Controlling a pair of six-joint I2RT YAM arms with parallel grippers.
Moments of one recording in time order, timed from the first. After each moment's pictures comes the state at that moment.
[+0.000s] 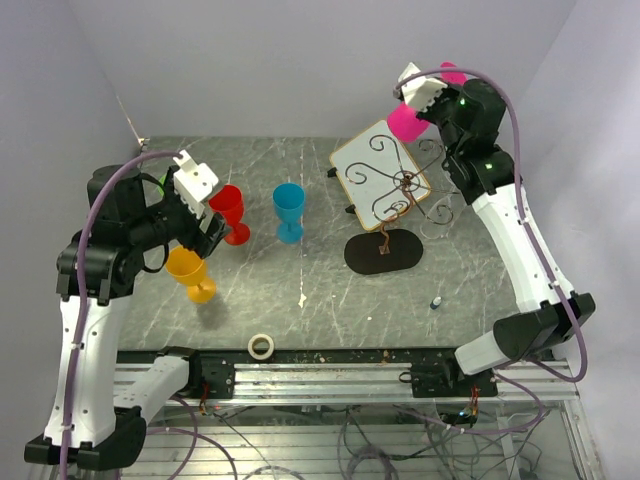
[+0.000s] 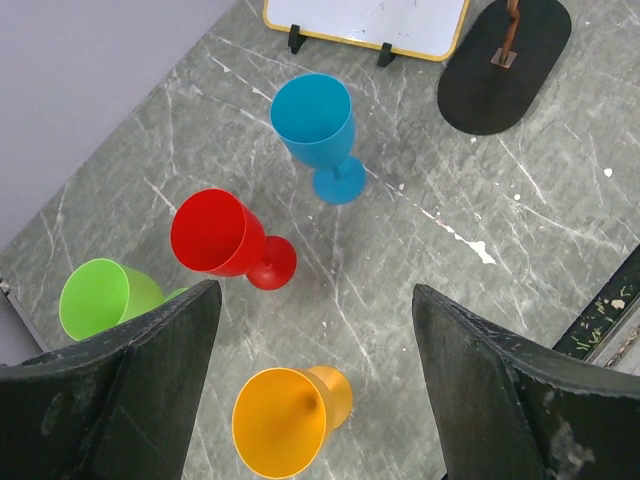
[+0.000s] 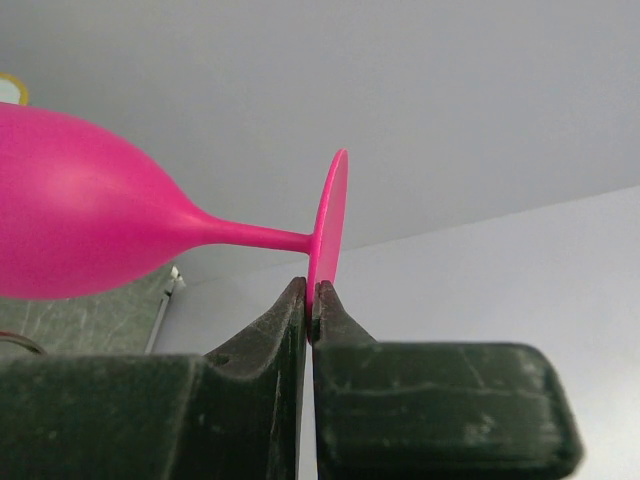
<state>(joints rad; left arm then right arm) -0.13 0.94 1.45 -0.99 0.53 0.51 0.32 1.49 1.75 -0.27 0.32 -1.12</state>
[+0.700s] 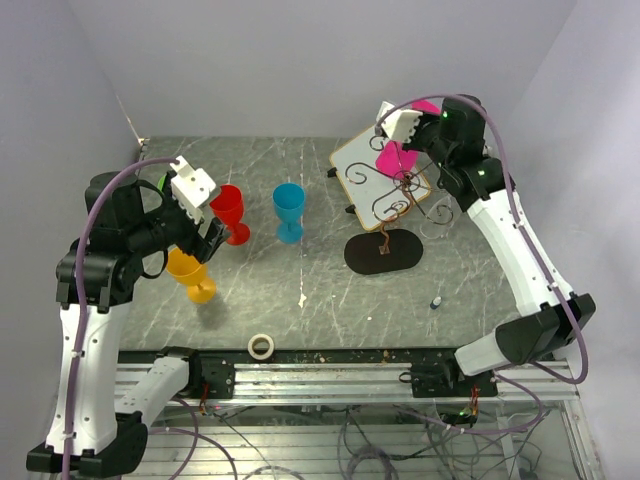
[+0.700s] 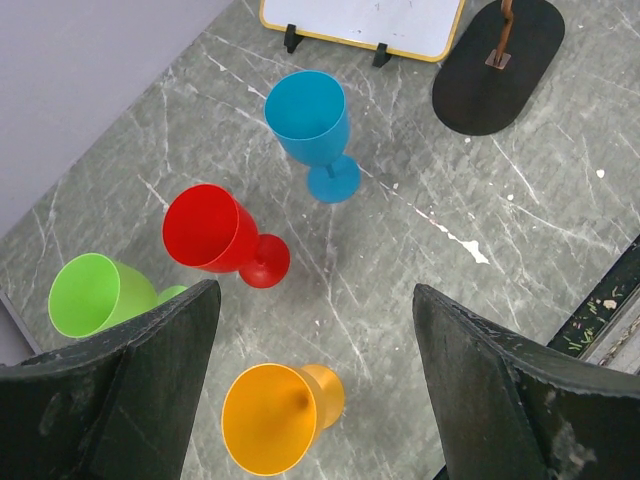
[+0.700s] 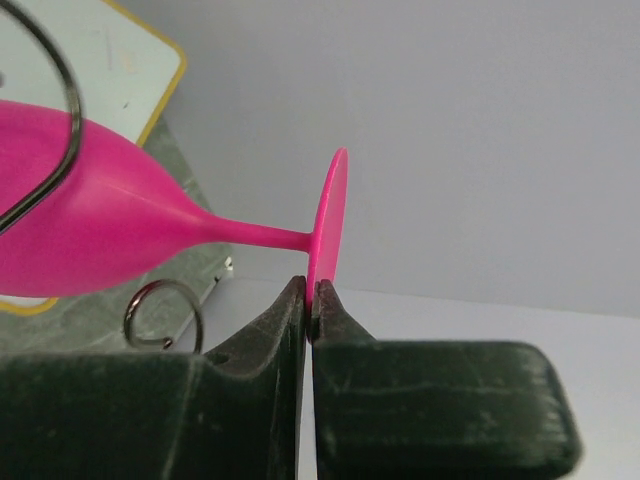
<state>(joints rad) -0.11 0.90 1.42 -0.98 0.56 0.50 0.36 1.47 1.66 -0.43 0.17 -1.23</state>
